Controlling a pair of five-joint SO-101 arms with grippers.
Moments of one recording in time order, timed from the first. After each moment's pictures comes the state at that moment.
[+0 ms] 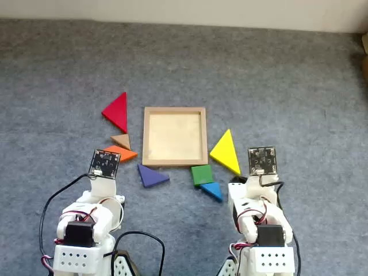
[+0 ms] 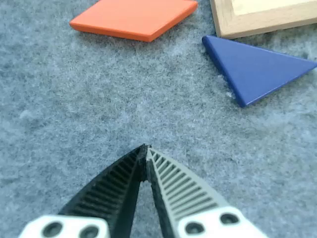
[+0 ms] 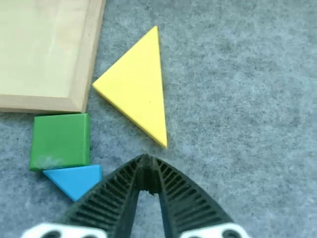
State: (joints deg) left arm -2.5 -102.5 96.0 77.0 1.1; right arm -3.6 -96.7 96.1 54.2 5.8
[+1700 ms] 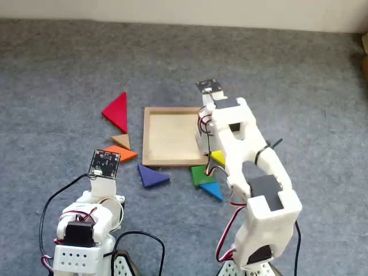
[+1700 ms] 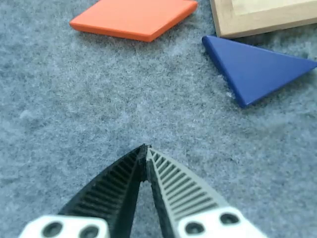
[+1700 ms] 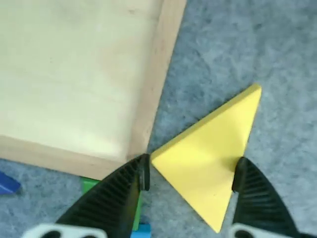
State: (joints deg) left arm -2.5 -102.5 96.0 77.0 1.1; right arm -17.8 15.3 9.5 68.3 5.8
